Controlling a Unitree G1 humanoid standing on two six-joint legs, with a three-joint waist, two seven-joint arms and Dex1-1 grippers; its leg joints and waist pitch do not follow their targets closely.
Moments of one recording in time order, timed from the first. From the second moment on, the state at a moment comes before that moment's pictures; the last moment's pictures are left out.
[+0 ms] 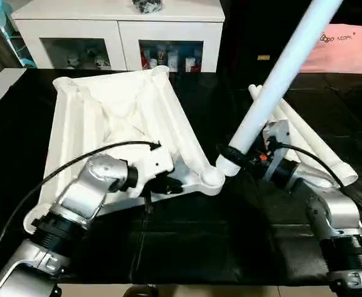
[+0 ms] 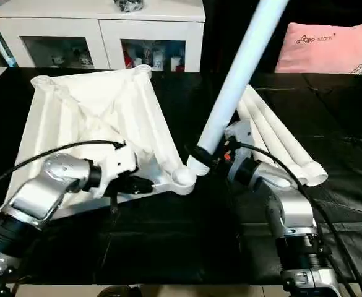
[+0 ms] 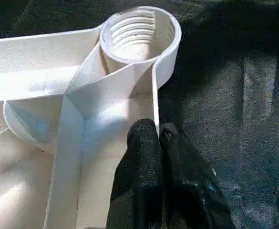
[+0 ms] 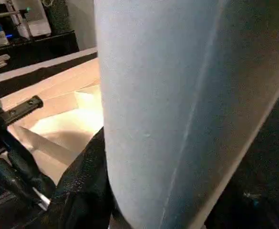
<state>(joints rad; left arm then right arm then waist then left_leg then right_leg) -0.52 0.44 -0.36 0.20 0.02 0.36 -1.11 -0.38 -0.33 0.00 0.22 0.37 0.29 0.80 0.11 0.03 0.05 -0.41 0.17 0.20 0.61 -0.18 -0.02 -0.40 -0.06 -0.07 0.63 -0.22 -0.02</state>
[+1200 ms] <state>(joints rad) -0.76 0.19 -0.39 0.17 0.02 0.84 -0.88 -0.34 -0.31 0.01 0.20 0.35 0.28 0.78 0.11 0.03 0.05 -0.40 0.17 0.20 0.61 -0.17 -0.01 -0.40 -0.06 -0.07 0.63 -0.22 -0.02</state>
